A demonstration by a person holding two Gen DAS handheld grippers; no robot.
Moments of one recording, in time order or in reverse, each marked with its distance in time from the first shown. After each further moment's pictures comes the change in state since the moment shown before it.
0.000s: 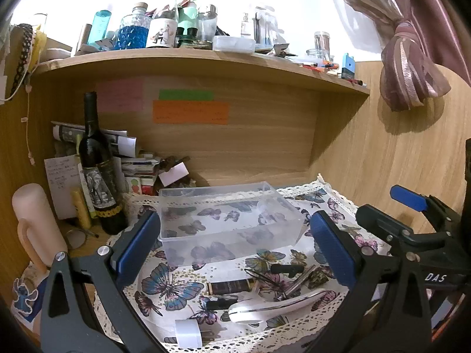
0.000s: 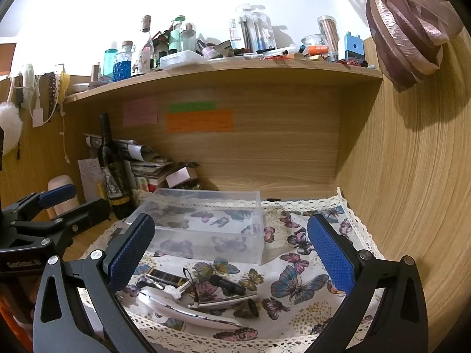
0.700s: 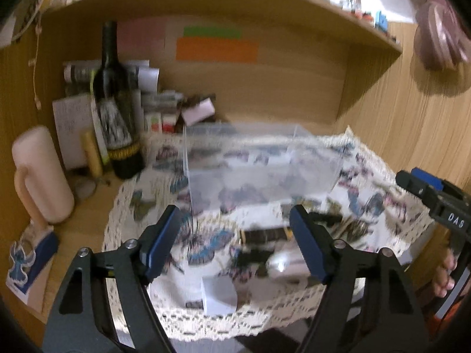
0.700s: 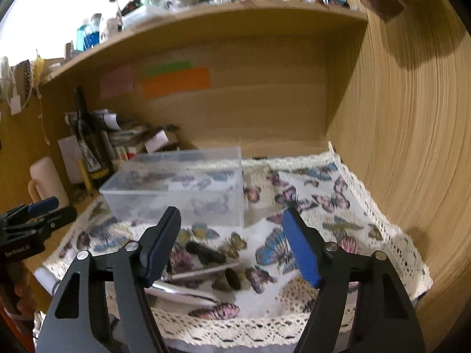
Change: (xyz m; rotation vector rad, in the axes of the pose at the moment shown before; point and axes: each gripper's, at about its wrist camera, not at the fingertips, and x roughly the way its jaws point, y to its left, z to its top) left arm 0.031 0.034 -0.066 -0.084 0.263 0.054; right arm 0.031 -0.034 -0.037 0.066 0.172 -0.025
